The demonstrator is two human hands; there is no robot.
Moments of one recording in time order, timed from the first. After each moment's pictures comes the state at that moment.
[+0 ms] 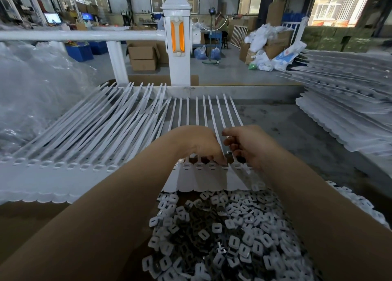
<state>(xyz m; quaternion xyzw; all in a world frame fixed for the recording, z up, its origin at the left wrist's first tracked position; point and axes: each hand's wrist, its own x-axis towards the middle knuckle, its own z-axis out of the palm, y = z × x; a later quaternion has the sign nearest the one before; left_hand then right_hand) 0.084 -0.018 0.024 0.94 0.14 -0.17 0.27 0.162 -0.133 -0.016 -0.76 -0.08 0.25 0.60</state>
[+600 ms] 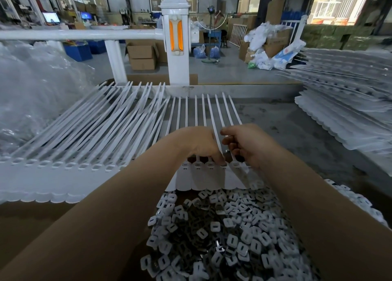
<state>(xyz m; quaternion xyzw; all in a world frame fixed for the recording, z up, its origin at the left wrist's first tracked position) 0.086 -0.020 0.020 0.94 0.15 -0.16 0.25 0.162 -0.132 -0.015 -0.76 -0.08 0.25 0.59</state>
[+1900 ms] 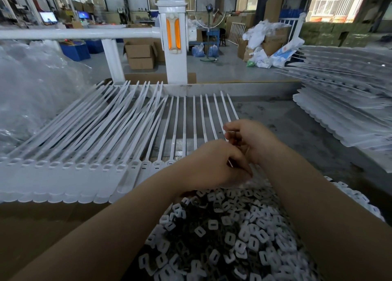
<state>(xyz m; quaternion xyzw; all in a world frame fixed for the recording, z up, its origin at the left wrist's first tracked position) 0.040 -0.055 -0.002 0.93 -0.09 0.03 0.36 0.166 -0.133 -0.012 -0.69 -0.02 0.28 0.67</state>
